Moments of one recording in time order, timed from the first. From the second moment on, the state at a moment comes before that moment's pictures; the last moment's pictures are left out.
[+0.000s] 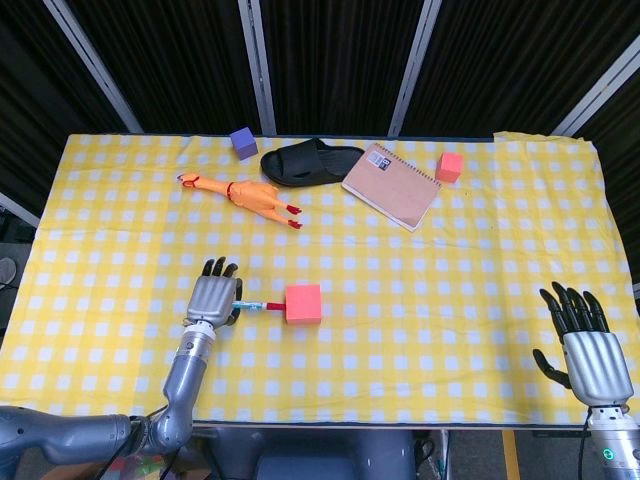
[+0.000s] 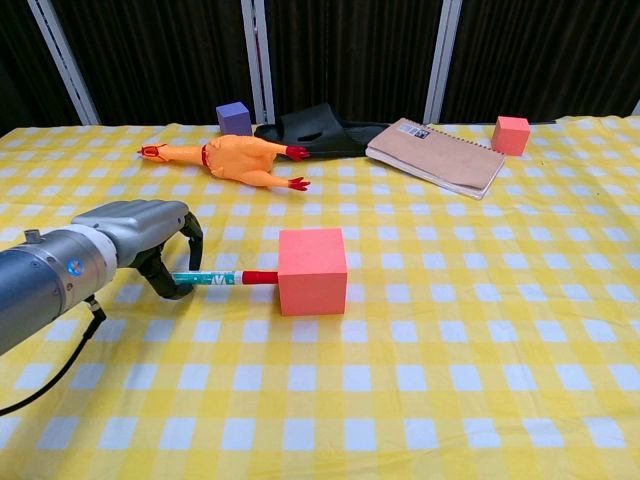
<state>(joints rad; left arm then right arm) -0.74 -1.78 -0.22 -1.54 0.65 1.20 0.87 0.09 -1.12 0.04 -1.60 -1.54 1.48 -0.07</state>
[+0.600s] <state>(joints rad) -0.83 -1.90 -0.27 -1.48 0.60 1.21 0.93 0.08 -1.12 0.04 -1.60 -1.53 1.47 -0.06</state>
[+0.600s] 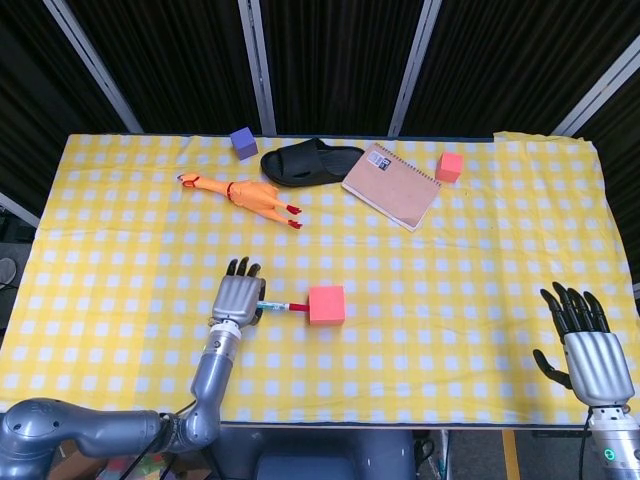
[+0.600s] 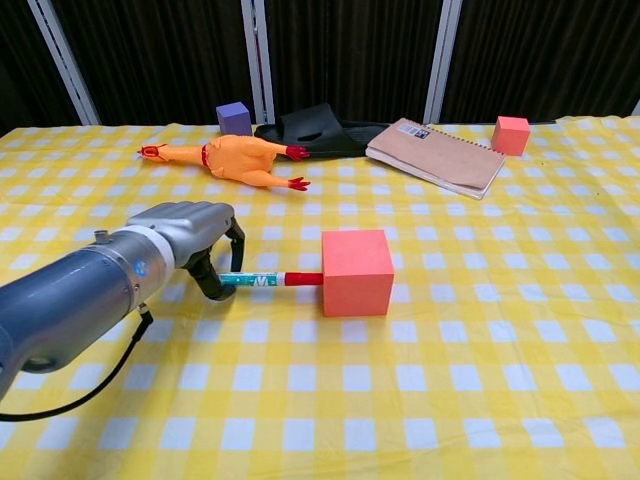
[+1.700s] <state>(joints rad) -0.96 -2.02 -0.35 -1.44 0.50 1.27 1.06 0.08 -1.11 0.05 -1.61 -1.53 1.47 -0.04</state>
